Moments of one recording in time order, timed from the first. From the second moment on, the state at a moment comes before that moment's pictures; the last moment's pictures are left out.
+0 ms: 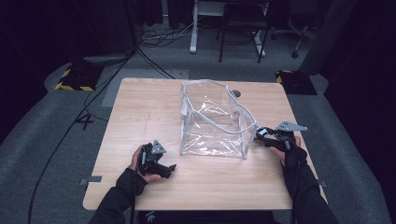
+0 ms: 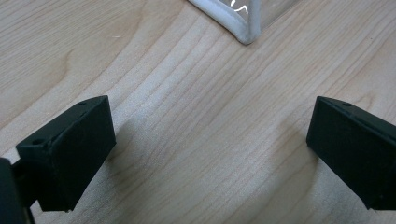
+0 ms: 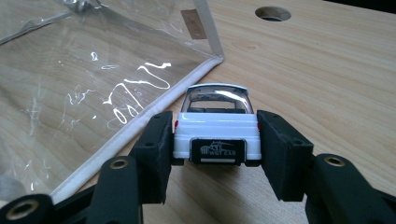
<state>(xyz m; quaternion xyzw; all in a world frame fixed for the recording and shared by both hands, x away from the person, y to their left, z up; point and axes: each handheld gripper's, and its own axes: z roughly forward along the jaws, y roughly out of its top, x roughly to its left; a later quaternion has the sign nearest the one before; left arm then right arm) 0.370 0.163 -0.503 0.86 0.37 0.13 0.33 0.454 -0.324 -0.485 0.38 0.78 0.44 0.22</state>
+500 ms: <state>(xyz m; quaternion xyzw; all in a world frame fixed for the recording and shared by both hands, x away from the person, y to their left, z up) 0.370 0.163 -0.504 0.86 0.38 0.13 0.33 0.451 -0.325 -0.477 0.38 0.78 0.45 0.22</state>
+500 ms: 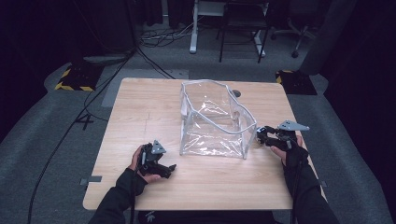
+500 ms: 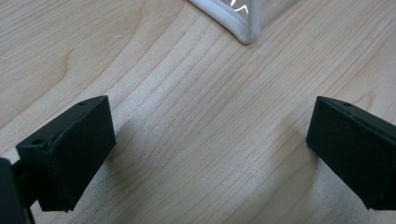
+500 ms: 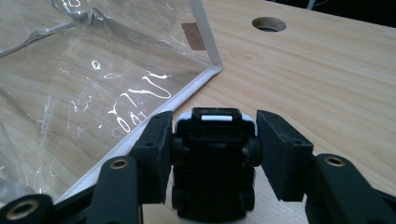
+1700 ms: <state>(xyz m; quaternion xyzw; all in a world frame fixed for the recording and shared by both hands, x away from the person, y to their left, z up) 0.368 0.164 -0.503 0.86 0.37 0.12 0.33 0.448 -0.330 -0.463 0.39 0.76 0.48 0.22</state>
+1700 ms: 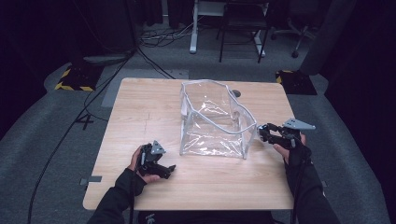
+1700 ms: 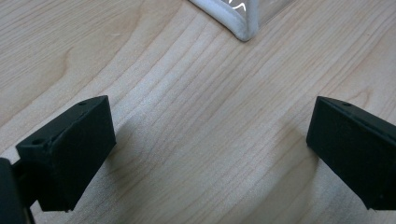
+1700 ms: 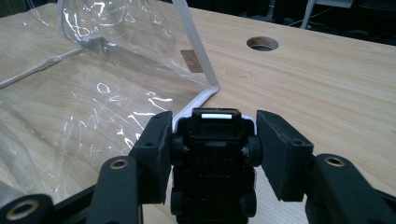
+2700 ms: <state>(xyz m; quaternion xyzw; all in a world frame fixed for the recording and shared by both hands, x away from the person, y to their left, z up) 0.368 0.165 -0.504 0.86 0.37 0.13 0.33 0.463 -0.336 -0.434 0.39 0.74 0.48 0.25</state>
